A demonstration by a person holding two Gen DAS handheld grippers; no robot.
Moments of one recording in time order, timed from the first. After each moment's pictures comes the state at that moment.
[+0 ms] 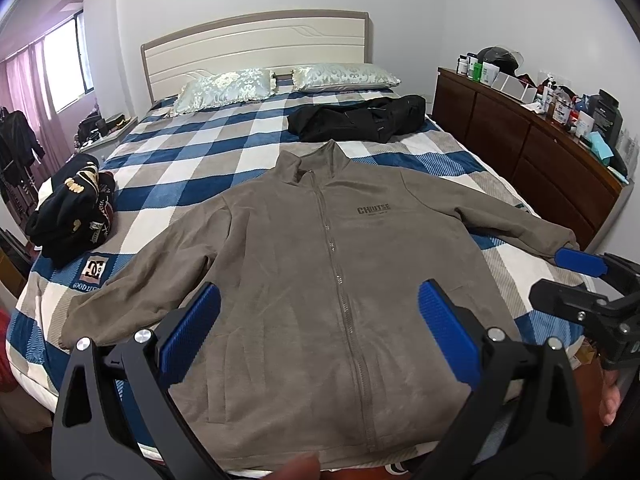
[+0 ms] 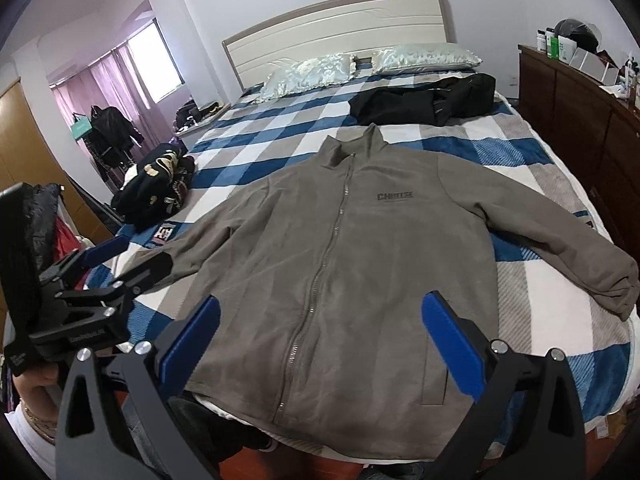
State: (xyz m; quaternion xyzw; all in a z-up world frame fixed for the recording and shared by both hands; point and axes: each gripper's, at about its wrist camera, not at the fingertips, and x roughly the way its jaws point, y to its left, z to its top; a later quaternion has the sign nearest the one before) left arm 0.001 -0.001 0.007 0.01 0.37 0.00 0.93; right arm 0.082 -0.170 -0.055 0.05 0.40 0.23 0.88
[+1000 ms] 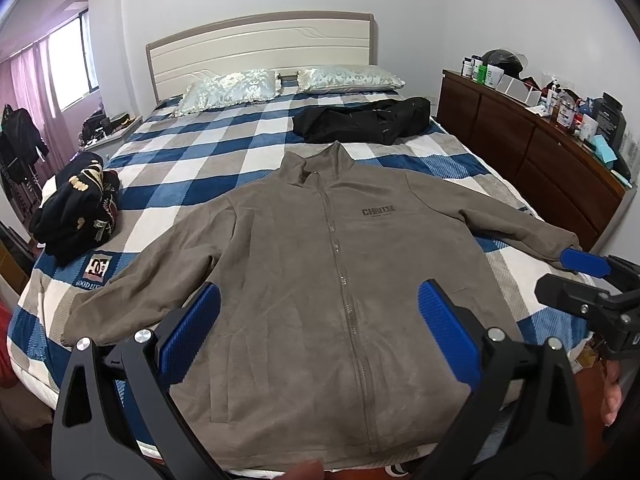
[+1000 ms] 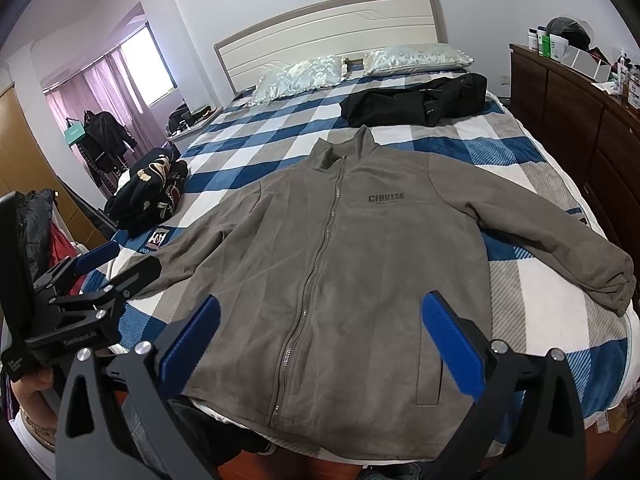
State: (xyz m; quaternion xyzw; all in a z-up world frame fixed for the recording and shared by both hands) left arm -0.001 -0.002 0.005 0.01 0.36 0.01 0.93; right arm 0.087 -0.176 -0.051 0.06 0.41 0.22 0.89
